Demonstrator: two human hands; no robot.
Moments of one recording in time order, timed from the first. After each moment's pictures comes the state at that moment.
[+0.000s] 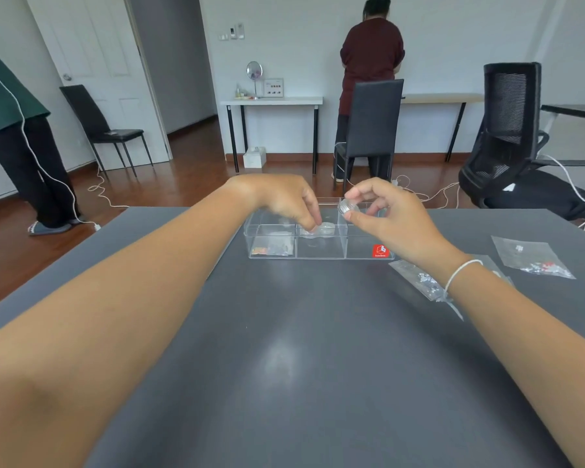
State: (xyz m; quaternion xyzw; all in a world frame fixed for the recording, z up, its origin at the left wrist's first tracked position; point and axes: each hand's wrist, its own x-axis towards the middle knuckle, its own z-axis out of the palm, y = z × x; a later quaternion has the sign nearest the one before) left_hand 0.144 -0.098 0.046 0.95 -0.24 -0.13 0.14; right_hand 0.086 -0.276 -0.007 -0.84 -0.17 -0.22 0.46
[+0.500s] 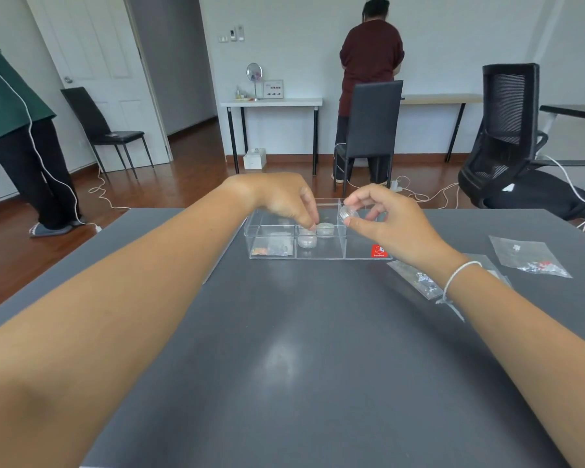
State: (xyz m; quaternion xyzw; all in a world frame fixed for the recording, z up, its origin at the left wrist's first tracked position) left_hand 0.143 -0.097 0.049 0.95 -0.24 -0.11 0.14; right_hand 0.084 -0.278 -0.010 -0.86 -0.17 -0.21 0.44
